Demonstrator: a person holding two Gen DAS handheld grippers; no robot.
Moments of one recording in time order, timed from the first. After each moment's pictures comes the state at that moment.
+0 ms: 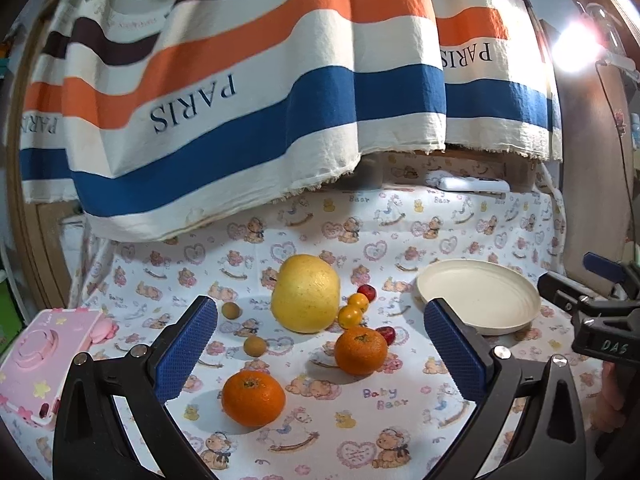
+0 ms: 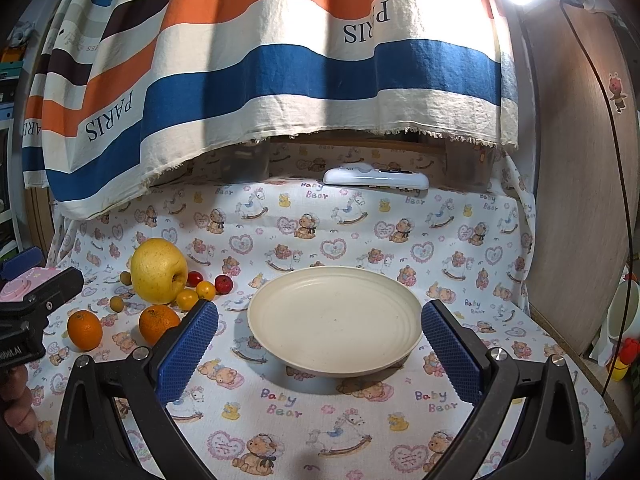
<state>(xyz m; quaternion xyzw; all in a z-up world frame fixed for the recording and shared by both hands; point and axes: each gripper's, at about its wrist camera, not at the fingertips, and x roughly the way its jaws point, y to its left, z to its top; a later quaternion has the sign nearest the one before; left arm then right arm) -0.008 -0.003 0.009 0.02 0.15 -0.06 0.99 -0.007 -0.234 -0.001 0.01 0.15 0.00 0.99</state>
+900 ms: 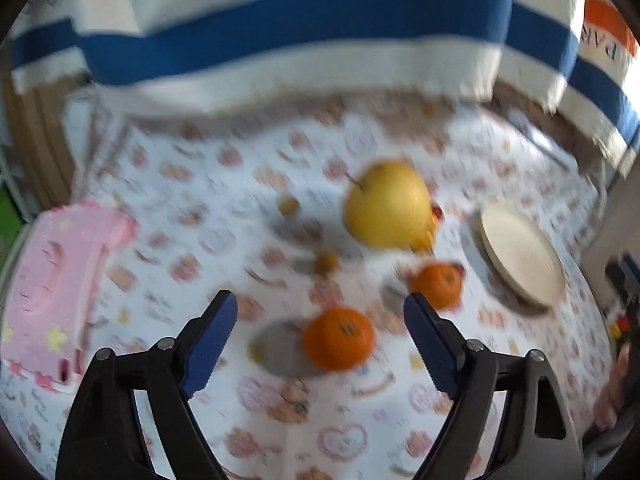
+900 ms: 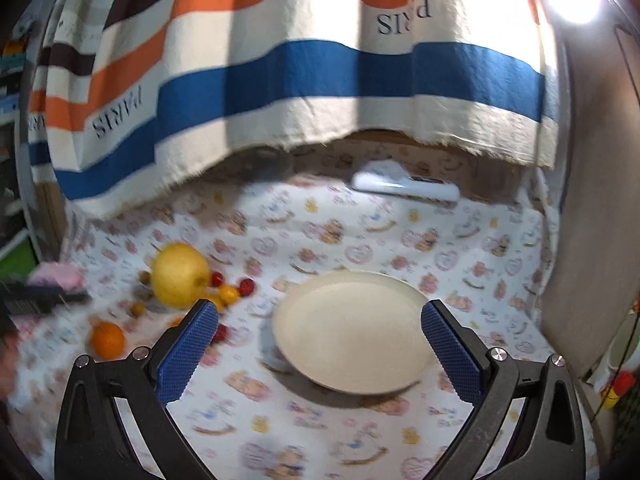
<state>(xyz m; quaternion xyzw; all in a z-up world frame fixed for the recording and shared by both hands) 0.060 0.077 0.003 -0.07 0.41 -0.03 0.91 0.019 -0.210 0.051 0.01 0.20 0.05 0.98</state>
